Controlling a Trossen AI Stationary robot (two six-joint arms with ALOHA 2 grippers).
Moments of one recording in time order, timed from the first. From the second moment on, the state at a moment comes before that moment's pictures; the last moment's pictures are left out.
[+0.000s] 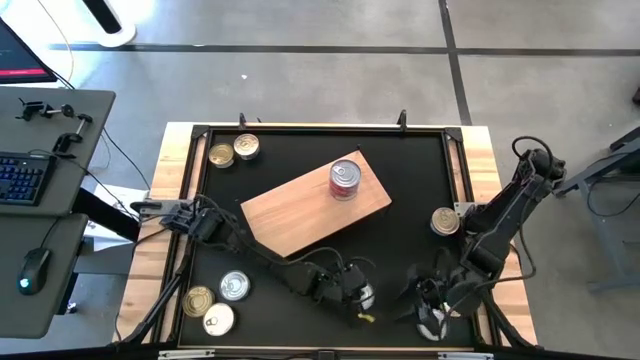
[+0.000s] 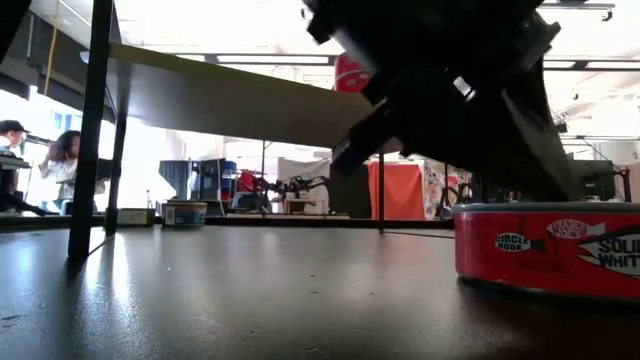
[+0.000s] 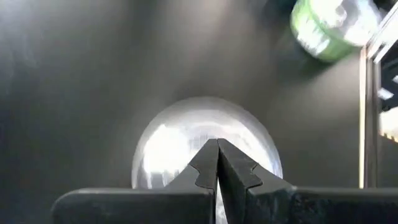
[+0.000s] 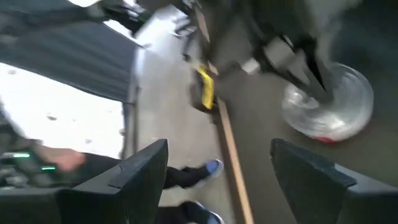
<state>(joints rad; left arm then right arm) -0.44 2.34 1.82 -0.31 -0.36 -0.77 0.91 1.29 0.88 -0.23 0.38 1.19</state>
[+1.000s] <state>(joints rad) -0.58 2.30 1.74 -0.36 -0.43 -0.49 0.67 1.66 0.82 -0.29 0.24 1.32</state>
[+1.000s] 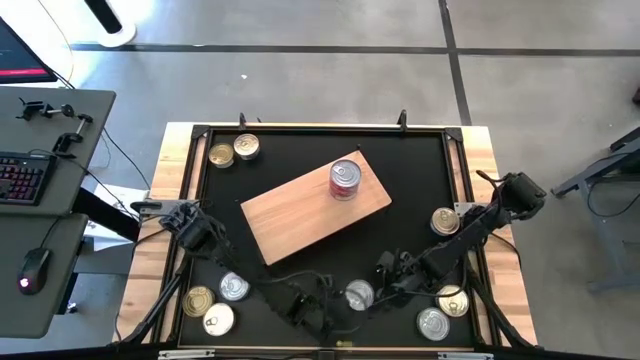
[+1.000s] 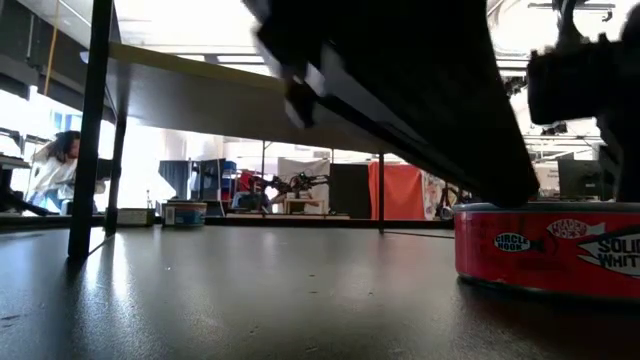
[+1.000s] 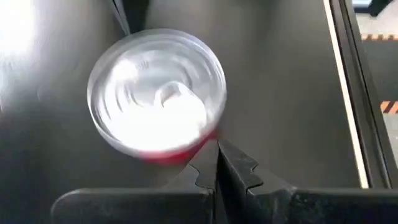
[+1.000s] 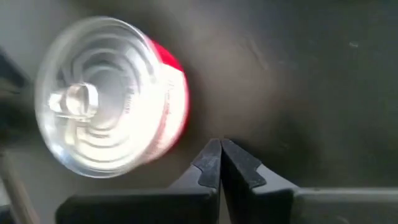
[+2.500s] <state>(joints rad) -0.52 2.33 1.75 -0.41 -0.42 -0.44 0.63 1.66 0.82 -0.22 0.24 1.36</state>
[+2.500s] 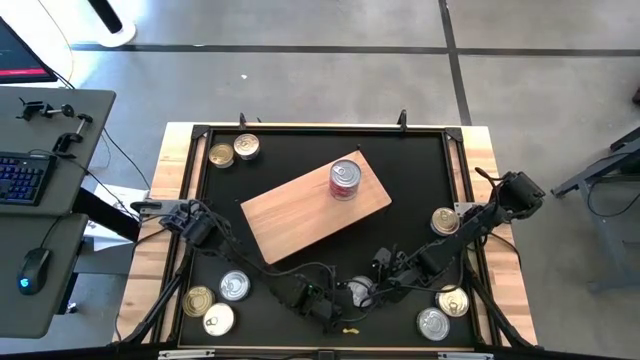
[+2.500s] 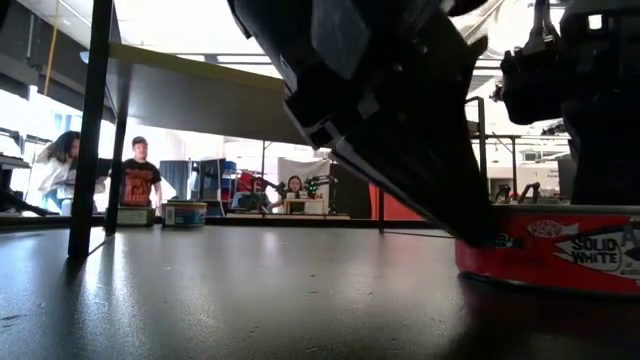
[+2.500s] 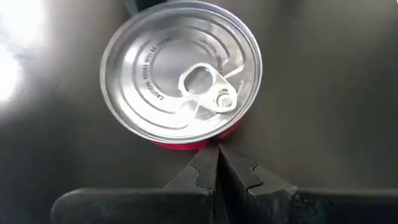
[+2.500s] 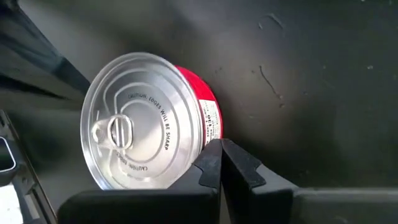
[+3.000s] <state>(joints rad) -0.51 2.36 1.75 -0.41 -0.40 -0.46 0.66 1.56 0.92 -0.25 0.25 1.36</state>
